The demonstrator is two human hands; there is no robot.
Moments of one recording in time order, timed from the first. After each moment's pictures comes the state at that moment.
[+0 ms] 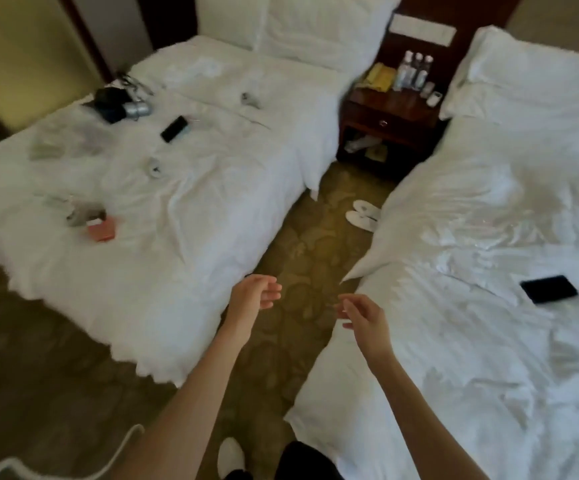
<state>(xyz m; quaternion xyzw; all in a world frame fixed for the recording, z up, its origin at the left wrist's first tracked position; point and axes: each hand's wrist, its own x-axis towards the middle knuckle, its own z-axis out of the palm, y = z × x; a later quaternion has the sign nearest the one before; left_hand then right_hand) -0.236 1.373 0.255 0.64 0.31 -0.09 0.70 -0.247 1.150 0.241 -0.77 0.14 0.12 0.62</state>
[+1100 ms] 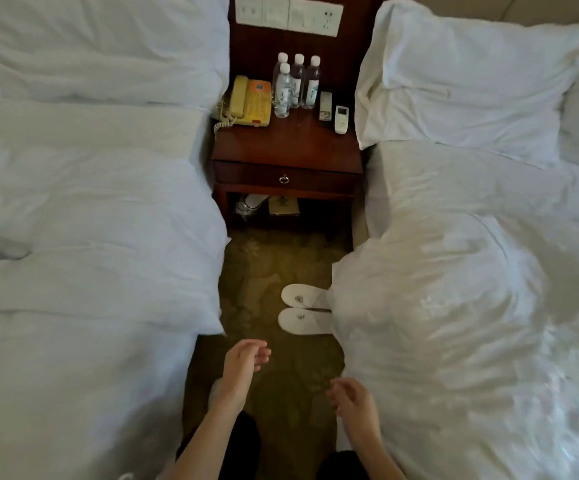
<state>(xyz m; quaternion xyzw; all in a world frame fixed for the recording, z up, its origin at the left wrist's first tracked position) 0.560 1.239 -0.065 0.68 0.26 -0.31 0.62 0.434 1.064 -0.049 -0.71 0.46 0.14 0.52</state>
